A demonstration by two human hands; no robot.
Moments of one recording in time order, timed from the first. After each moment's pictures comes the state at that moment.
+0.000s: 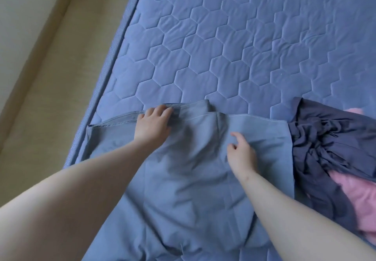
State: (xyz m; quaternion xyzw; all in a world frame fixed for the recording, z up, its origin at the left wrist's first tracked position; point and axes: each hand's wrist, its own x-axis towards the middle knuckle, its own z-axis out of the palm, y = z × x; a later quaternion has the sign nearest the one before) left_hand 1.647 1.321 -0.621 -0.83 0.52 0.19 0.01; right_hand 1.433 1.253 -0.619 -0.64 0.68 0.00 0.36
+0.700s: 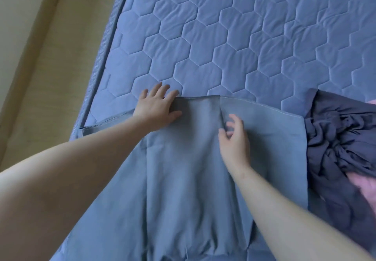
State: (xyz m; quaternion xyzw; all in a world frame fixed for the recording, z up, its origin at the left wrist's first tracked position) left_hand 1.678 1.274 -0.637 -0.79 0.58 0.21 0.06; right_hand 1.467 1.244 -0.633 -0.61 0.64 -0.12 0.44
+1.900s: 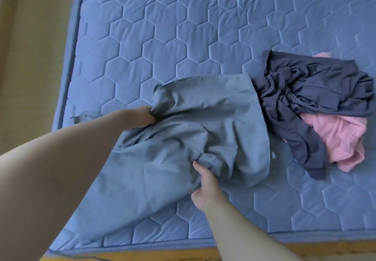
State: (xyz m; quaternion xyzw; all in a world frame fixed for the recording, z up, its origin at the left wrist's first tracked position) left_hand 1.614 1.317 -0.601 -0.76 0.40 0.50 0.07; right_hand 1.400 1.404 -0.625 0.08 0.65 -0.20 0.73
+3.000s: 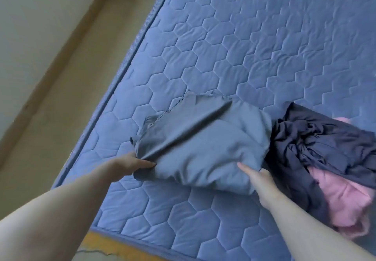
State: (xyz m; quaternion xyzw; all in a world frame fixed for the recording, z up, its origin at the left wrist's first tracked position) left_hand 1.600 1.462 -0.581 -0.75 0.03 0.63 -0.21; right_hand 1.318 1.286 -0.573 -0.40 0.68 -0.04 0.62
